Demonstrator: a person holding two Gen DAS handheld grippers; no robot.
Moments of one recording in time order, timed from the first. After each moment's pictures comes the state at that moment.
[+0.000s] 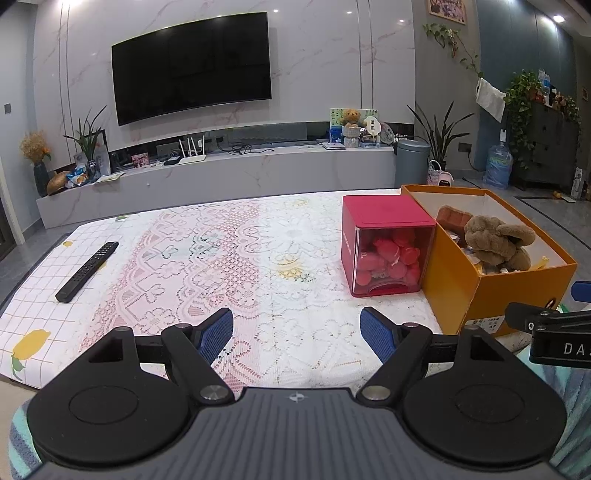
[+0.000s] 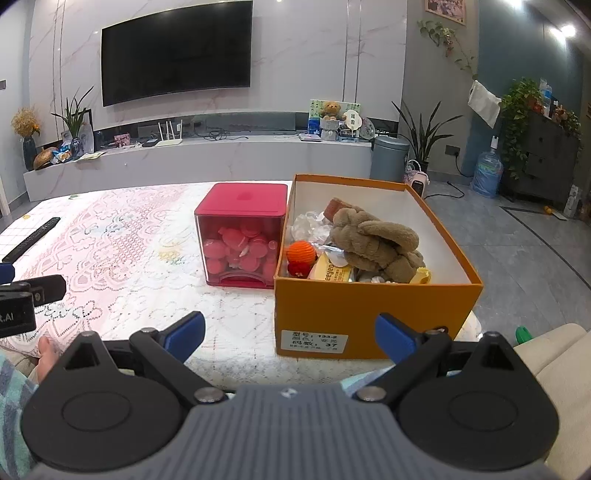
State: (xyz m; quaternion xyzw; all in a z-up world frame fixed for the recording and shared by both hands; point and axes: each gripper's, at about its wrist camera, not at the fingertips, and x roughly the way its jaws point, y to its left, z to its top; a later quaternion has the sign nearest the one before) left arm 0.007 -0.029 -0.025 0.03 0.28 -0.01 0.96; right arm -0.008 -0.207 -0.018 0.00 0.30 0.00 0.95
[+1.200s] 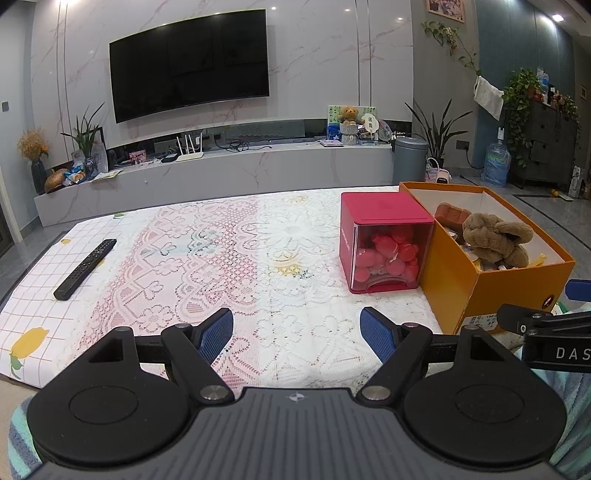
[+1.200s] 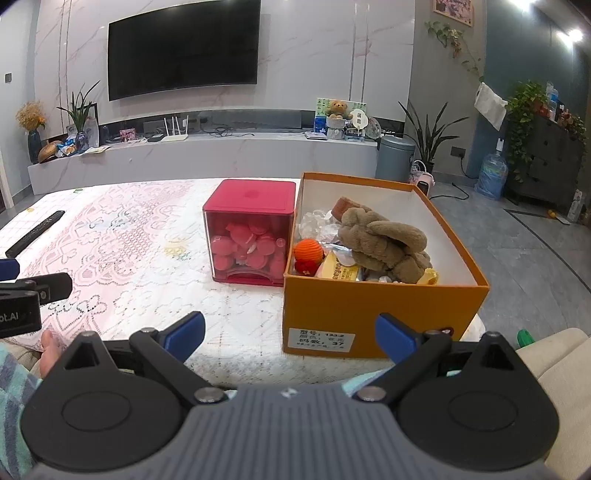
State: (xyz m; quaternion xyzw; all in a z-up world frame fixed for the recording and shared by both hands) left arm 0.005 -0.031 -0.023 0.03 0.28 -0.01 0.96; right arm -0.007 -0.203 -0.019 -0.01 0.31 0.01 0.95
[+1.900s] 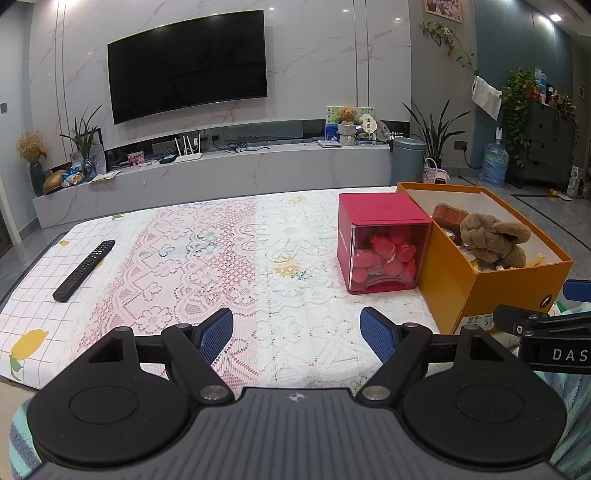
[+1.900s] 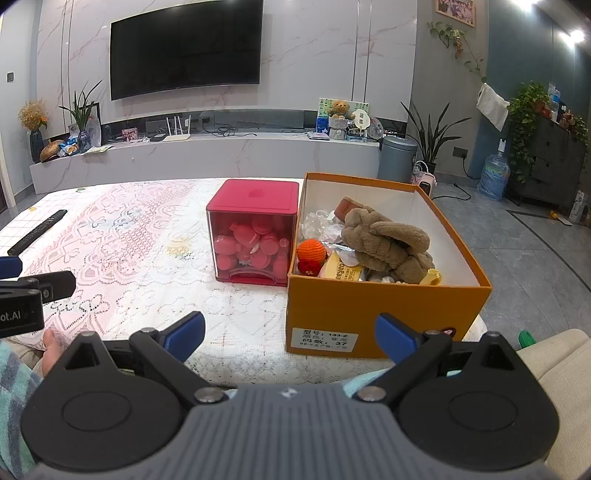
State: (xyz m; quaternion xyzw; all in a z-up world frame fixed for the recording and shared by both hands) left arm 0.004 -0.028 -0.019 0.04 0.29 -0.02 0.96; right arm -0.007 -0.202 -0.019 -0.01 0.31 0.01 0.95
